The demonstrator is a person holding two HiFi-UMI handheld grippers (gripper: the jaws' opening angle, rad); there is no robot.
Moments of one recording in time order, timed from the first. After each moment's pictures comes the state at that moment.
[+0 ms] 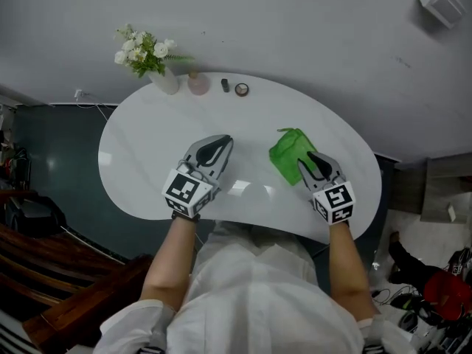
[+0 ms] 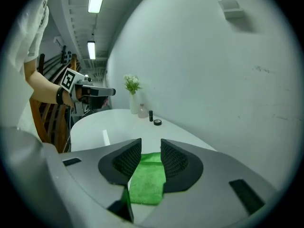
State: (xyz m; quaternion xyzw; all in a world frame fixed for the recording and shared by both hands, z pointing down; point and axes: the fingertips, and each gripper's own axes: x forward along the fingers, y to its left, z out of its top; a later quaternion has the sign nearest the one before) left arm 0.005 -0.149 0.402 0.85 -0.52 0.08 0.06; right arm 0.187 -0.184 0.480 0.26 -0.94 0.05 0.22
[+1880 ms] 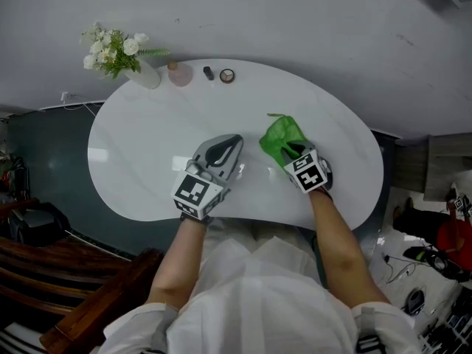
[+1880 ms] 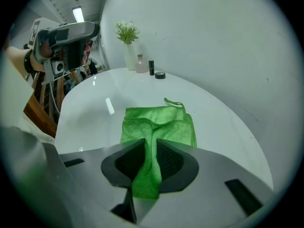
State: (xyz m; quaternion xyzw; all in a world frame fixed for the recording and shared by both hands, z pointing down) left arm 0.053 -0.167 0.440 0.86 -0.49 0.08 0.11; right arm 0.168 -0.194 0.617 0.21 -0.86 0.12 0.44
